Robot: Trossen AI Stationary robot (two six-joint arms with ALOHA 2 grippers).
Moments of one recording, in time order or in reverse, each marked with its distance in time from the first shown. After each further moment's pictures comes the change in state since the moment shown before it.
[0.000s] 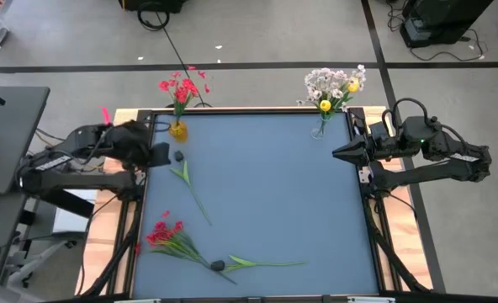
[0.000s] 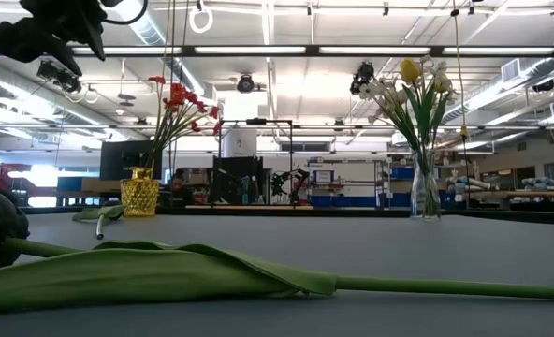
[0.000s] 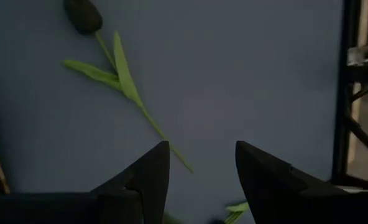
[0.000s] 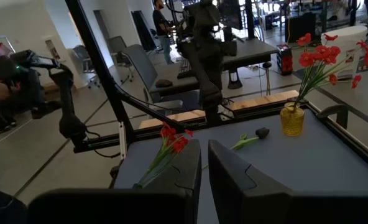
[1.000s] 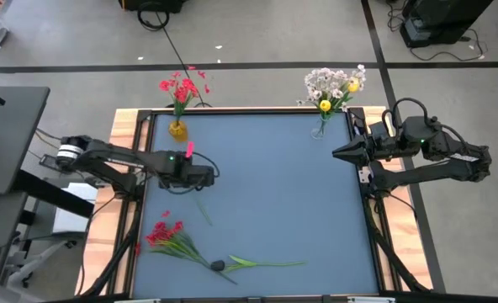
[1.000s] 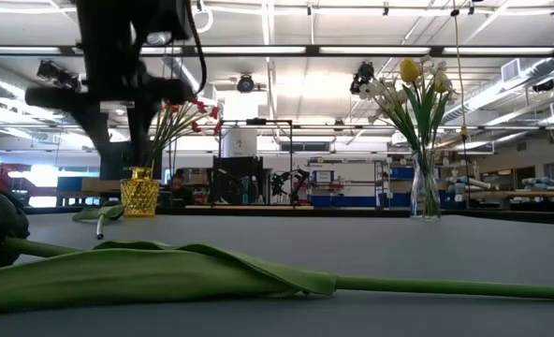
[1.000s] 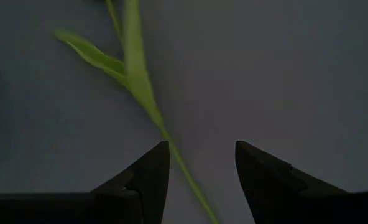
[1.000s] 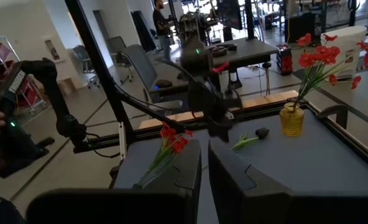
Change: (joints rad) left arm -0.323 0.629 -0.096 0.243 -0.284 -0.422; right arm 0.000 0.000 0.000 0.000 0.000 0.000
